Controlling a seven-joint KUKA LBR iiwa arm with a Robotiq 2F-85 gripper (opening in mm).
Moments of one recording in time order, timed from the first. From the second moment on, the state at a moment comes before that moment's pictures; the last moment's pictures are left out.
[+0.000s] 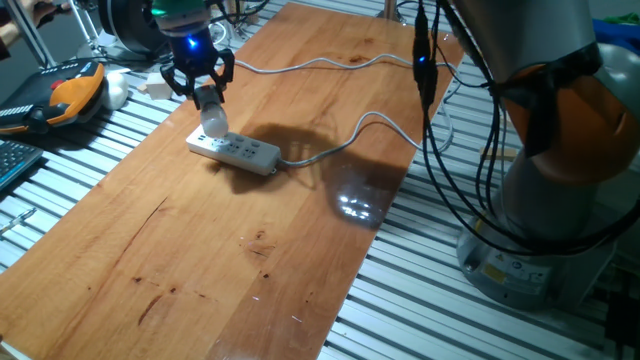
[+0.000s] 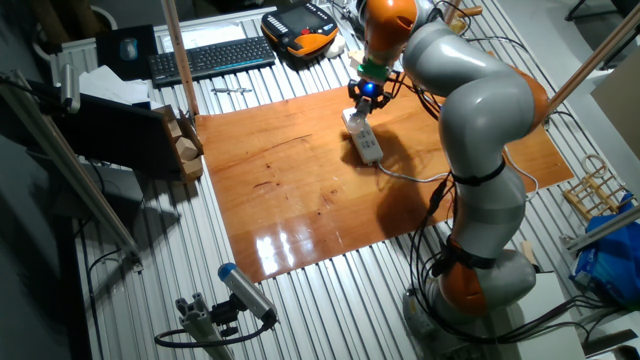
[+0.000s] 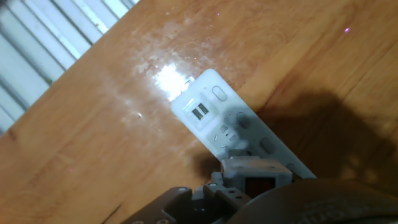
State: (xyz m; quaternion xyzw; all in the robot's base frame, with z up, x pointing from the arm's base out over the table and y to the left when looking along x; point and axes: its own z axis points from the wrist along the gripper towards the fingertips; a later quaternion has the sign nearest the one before) arm 0.641 0.014 0.171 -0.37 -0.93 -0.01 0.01
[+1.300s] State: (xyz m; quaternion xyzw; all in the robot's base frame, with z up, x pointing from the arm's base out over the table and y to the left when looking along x) arm 0.637 0.019 0.159 -0.49 -0.87 -0.01 -0.02
